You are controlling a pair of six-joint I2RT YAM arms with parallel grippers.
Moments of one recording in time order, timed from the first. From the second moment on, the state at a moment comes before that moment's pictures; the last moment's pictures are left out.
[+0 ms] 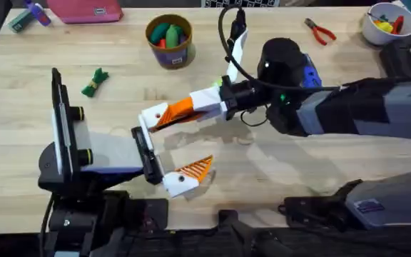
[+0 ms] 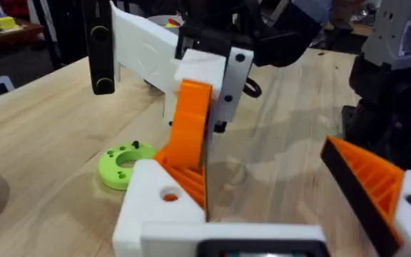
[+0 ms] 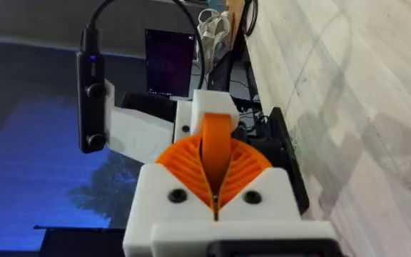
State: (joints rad) left arm -0.03 0.01 0.01 -0.12 1.15 0.07; right arm 0.60 1.66 0.62 0.90 -1.15 1.23
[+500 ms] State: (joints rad) left arm -0.03 0.01 0.01 -0.13 1.17 0.07; right arm 0.60 1.66 0.62 0.92 -1.12 1.24
